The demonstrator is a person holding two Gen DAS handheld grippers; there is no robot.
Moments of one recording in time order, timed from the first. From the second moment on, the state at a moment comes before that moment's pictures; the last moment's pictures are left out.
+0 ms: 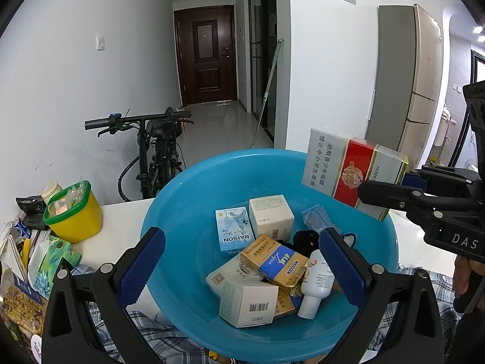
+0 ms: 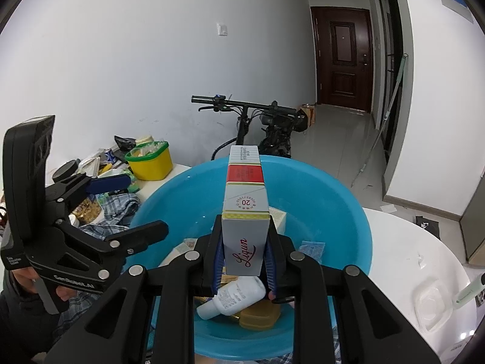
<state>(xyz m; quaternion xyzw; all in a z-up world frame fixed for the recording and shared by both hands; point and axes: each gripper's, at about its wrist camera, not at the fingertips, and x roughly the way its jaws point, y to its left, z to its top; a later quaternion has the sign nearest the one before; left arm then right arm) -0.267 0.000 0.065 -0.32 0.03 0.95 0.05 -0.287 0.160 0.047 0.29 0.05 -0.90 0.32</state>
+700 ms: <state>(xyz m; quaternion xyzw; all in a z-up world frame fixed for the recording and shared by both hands) -0.266 0.002 0.066 -0.32 0.04 0.95 0.06 -0.288 0.162 0.048 0.29 0.05 -0.90 0.32</state>
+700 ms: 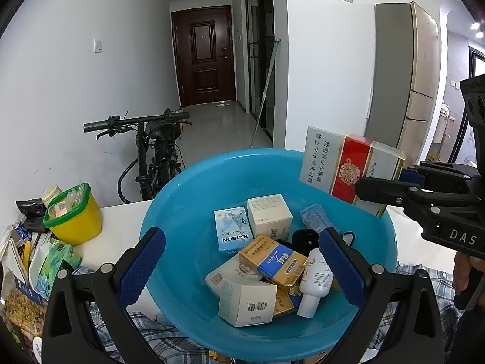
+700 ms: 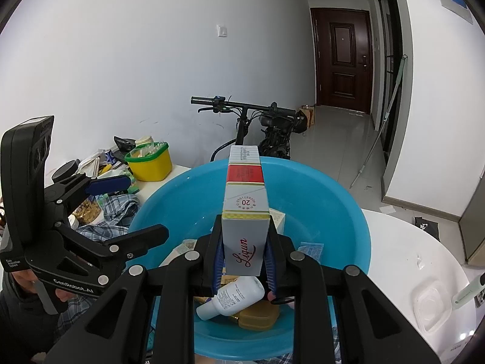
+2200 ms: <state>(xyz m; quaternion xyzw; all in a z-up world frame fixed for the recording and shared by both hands) -0.266 0.003 0.064 -0.32 0.04 0.94 0.05 -0.285 0.164 0.054 0.28 0.06 -0.92 0.28</state>
